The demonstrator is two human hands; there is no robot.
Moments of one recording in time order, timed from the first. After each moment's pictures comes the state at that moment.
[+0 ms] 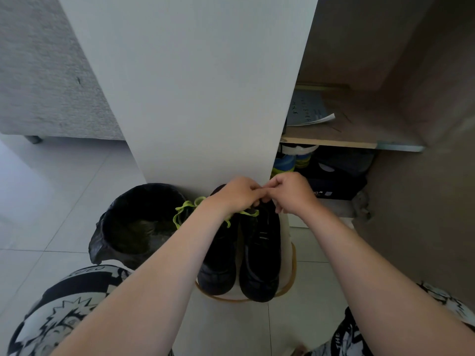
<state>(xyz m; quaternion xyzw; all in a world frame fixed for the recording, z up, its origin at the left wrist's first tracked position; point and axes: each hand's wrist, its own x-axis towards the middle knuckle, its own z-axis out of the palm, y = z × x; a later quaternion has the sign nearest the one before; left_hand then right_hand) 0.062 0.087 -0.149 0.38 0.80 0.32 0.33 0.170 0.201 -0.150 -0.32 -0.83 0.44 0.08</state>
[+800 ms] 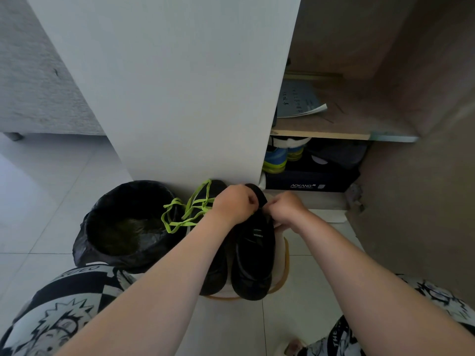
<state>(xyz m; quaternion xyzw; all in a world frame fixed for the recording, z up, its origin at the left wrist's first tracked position) 0.079 0.100 -0.190 0.43 0.86 0.20 0.20 0.177 0.217 -0.213 -0.49 -0.73 0.47 -0.06</state>
